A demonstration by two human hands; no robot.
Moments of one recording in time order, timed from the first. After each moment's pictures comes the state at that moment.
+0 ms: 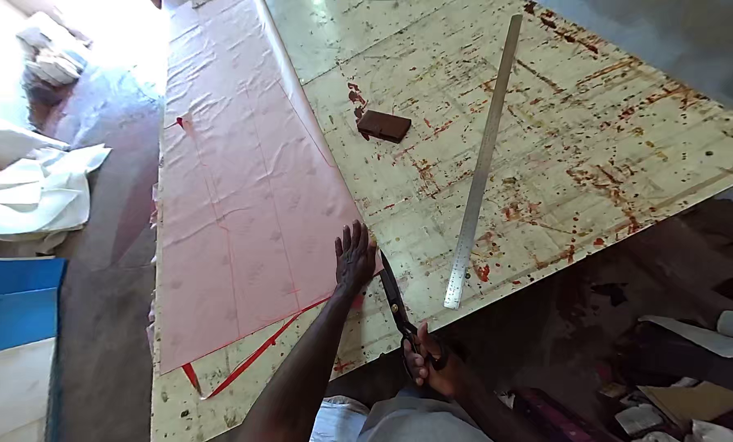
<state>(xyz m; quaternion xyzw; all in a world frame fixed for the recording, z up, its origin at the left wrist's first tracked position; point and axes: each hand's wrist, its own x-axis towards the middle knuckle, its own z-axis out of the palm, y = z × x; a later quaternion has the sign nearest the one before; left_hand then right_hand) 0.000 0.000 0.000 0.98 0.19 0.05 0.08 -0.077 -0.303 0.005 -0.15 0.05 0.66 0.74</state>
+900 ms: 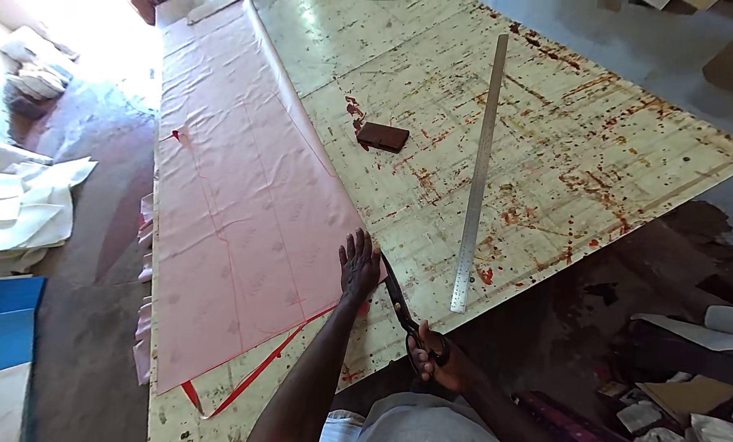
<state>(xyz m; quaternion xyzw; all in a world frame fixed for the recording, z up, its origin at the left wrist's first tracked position) -0.002 -0.002 0.003 0.98 0.19 0.04 0.10 -0.068 -0.287 0.021 -0.21 0.06 0.63 0.74</state>
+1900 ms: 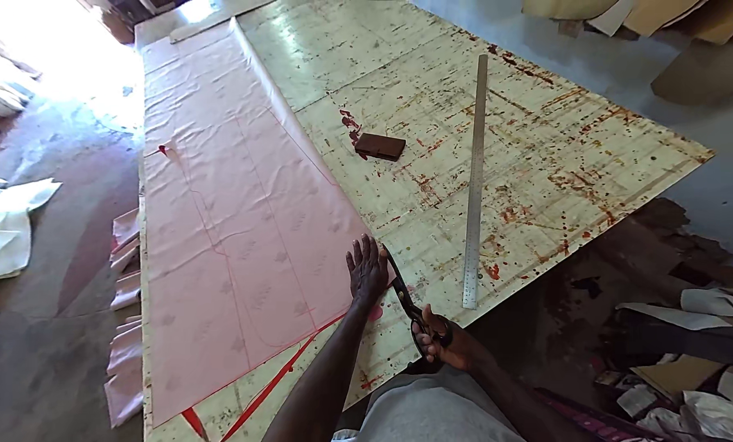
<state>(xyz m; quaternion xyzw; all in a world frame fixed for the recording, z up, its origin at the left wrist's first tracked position) -0.005 0.003 0.002 0.97 0.19 0.06 0.15 -0.052 -0.251 0.034 -0.29 0.05 0.61 0.73</state>
